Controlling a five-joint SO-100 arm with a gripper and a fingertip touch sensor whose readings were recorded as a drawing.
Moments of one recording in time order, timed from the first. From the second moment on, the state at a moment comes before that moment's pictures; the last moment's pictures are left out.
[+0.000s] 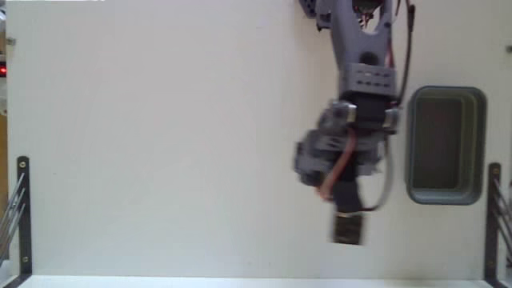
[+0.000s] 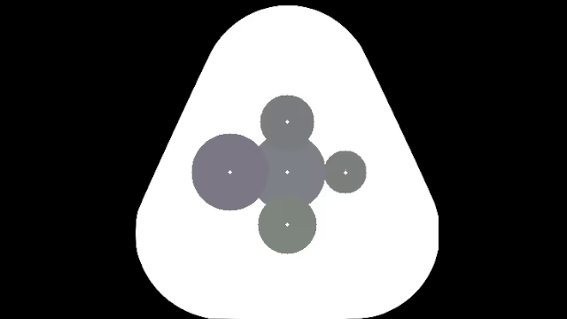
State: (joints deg) arm 0.1 99.1 75.1 82.9 -0.2
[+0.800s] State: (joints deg) arm -28.7 92.9 70.0 82.5 -0.2
